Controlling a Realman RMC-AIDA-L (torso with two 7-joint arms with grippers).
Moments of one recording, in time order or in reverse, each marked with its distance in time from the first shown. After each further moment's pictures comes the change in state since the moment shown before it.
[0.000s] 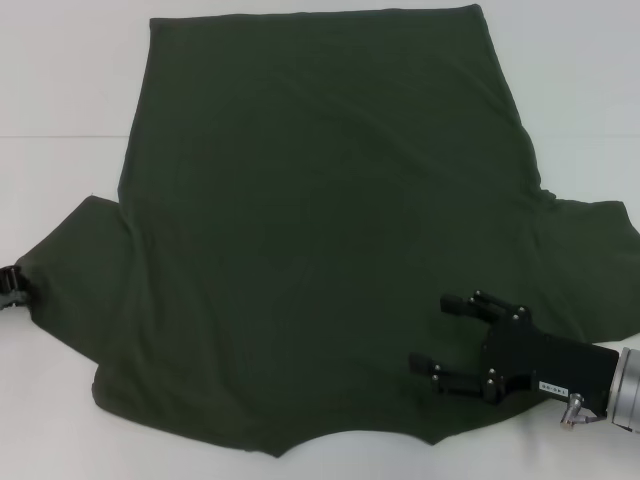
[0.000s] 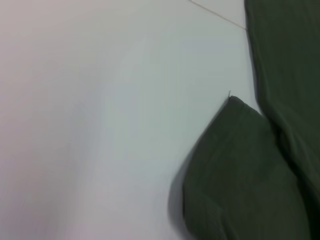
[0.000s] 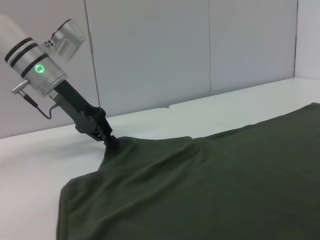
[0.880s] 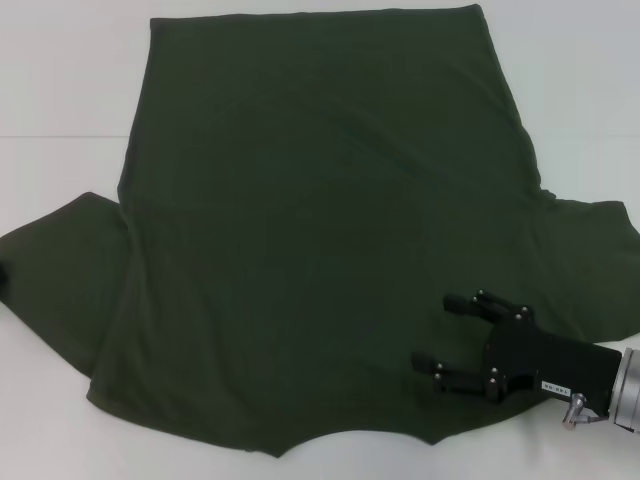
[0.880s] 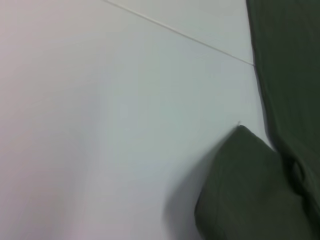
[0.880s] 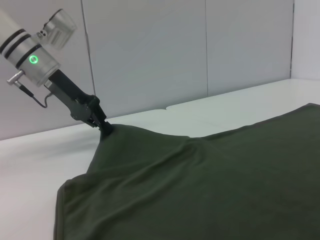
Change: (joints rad) left arm 0.019 0.015 -0.016 0.085 0.004 0.027 0.008; right arm -0.004 0.000 0.009 0.000 0.000 -0.003 0.000
